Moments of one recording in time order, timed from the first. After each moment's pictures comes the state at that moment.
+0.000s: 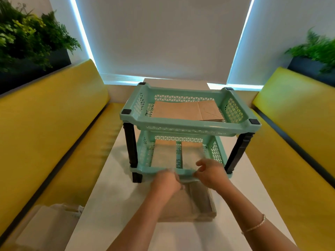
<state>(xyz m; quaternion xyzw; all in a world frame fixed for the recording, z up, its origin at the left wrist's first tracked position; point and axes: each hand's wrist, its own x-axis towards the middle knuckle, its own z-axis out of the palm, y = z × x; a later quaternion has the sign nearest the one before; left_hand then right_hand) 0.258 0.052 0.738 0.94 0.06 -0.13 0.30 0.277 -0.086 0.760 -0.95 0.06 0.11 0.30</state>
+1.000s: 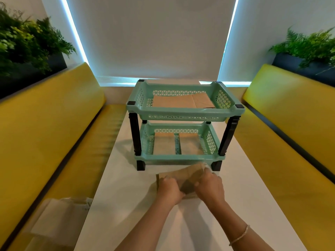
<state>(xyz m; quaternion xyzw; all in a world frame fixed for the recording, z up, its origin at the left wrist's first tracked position) 0.200 0.049 0.696 0.95 0.05 -0.16 0.26 0.189 -0.067 0.716 -0.96 0.16 0.02 0.24</state>
